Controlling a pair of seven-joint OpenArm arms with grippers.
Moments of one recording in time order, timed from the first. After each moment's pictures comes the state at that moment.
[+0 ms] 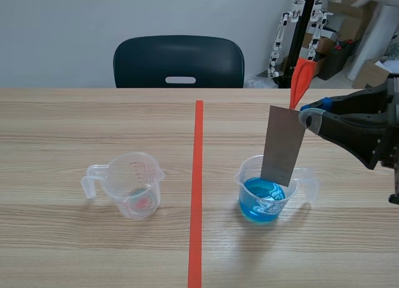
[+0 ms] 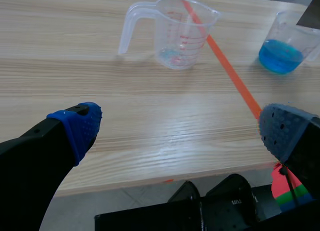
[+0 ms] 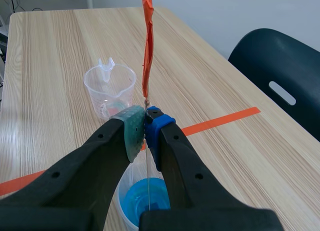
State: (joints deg) left arm 59.9 -11.3 -7.5 78.4 -0.5 -23.3 -65.1; right arm -9.8 57.4 -15.1 92.7 20.0 45.3 34.1
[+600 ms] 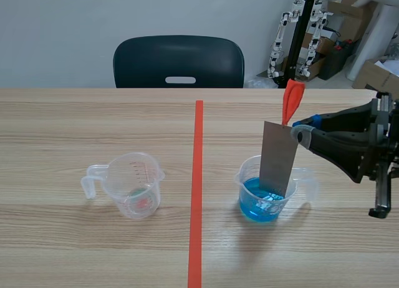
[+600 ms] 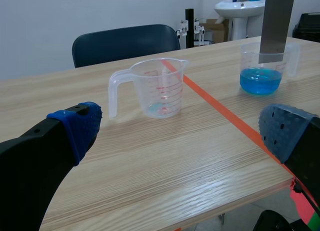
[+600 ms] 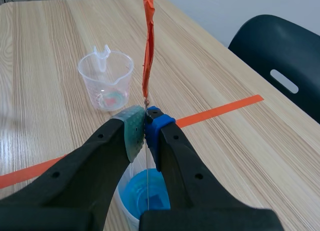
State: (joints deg) left arm 50.3 -11.1 -3.7 64.2 12.3 -7.9 -89.0; right arm -9.4 51.8 -15.1 88.8 14.8 45.3 34.1
